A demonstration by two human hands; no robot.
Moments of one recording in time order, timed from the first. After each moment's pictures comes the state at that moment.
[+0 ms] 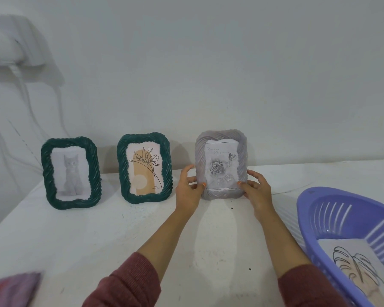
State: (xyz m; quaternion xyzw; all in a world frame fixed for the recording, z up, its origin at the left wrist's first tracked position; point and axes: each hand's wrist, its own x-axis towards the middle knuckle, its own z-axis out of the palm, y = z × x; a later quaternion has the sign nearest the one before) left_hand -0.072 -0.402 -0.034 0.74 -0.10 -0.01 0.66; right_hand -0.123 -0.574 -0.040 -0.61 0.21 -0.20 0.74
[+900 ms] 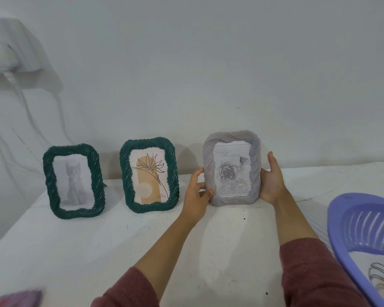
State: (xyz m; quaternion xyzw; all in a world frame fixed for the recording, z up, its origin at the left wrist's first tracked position) left_hand -0.056 -0.400 -0.036 0.72 -0.14 -0.10 0.67; right_hand -0.061 -0.608 -0.030 -0.39 0.06 0.06 0.91
